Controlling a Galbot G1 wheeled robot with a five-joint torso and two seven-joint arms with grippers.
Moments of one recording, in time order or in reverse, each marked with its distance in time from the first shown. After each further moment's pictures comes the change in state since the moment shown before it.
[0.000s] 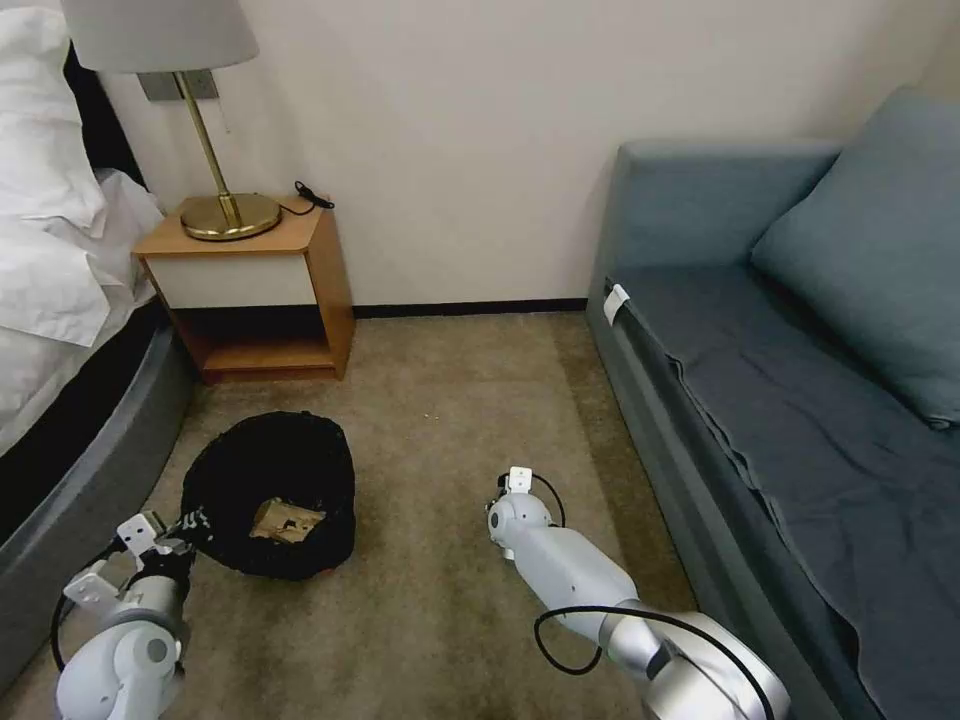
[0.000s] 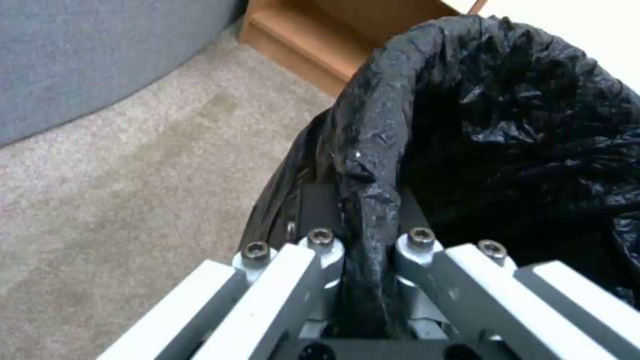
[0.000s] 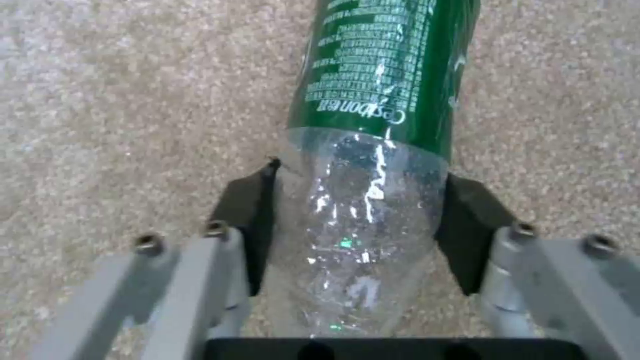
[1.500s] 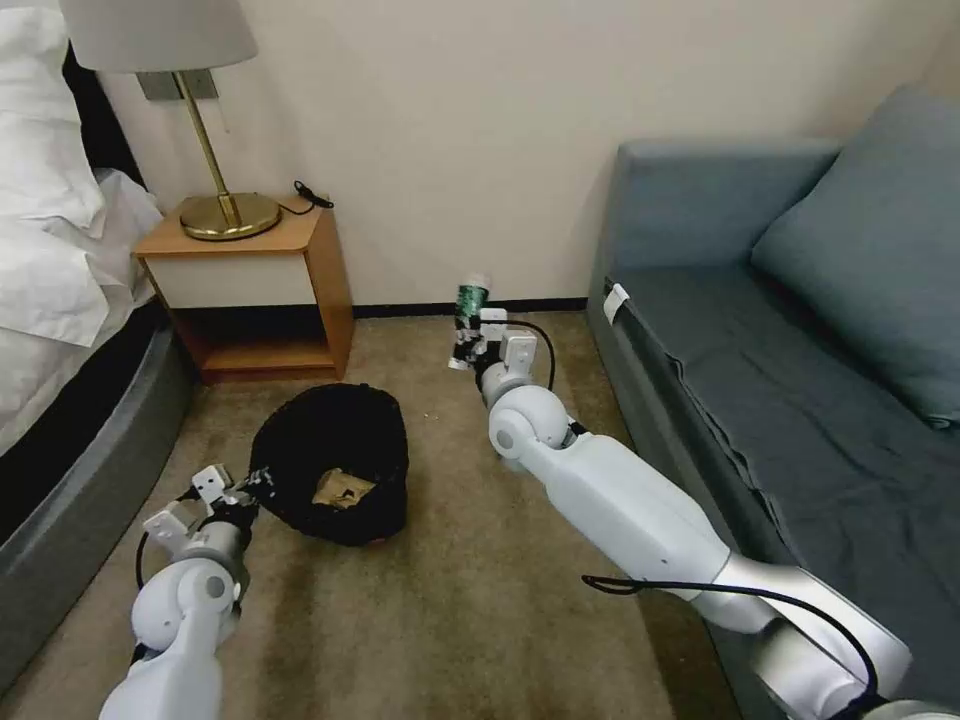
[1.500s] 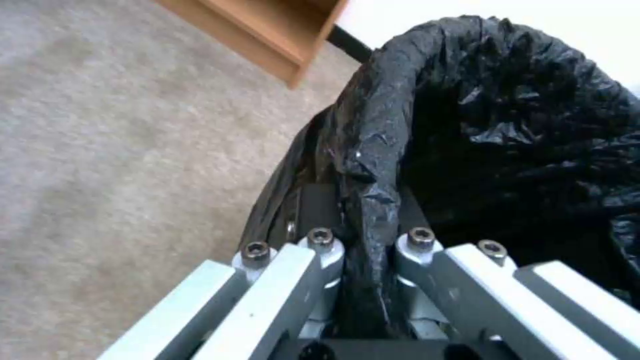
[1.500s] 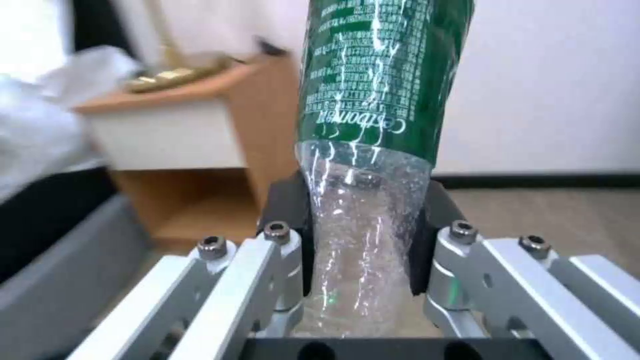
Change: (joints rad) left arm -0.178 0.000 0.180 0.053 -0.039 0.103 -0.051; right arm 0.133 -0.319 -0.236 0.914 0.025 0.203 0.005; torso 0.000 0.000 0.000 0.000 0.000
